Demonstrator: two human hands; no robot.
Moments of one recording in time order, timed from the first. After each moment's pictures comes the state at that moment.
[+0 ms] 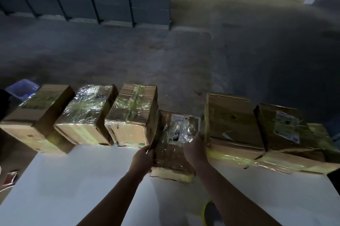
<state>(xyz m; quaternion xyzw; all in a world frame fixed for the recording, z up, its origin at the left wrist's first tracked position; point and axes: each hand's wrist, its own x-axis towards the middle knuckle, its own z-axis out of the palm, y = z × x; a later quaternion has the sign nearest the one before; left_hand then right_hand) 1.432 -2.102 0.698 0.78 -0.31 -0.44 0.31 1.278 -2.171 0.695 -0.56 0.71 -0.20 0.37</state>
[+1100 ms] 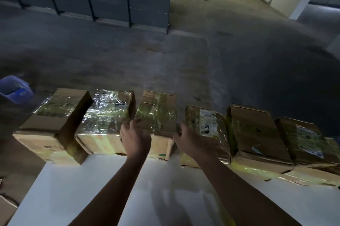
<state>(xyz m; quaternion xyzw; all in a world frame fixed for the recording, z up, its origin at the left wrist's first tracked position) 1.557 -2.148 0.730 0.81 -0.40 -0.12 0.42 1.400 -2.195 0.747 -0.72 0.59 -0.15 0.33</state>
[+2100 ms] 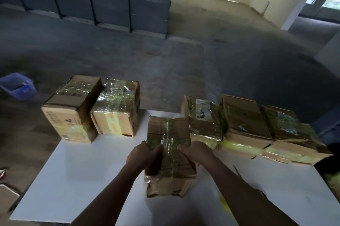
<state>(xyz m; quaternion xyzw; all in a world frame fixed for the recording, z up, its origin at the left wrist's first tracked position) 1.547 -2.027 0.714 0.77 -0.50 -0.36 0.17 1.355 -2.078 0.759 -0.67 0.67 0.08 0.30</state>
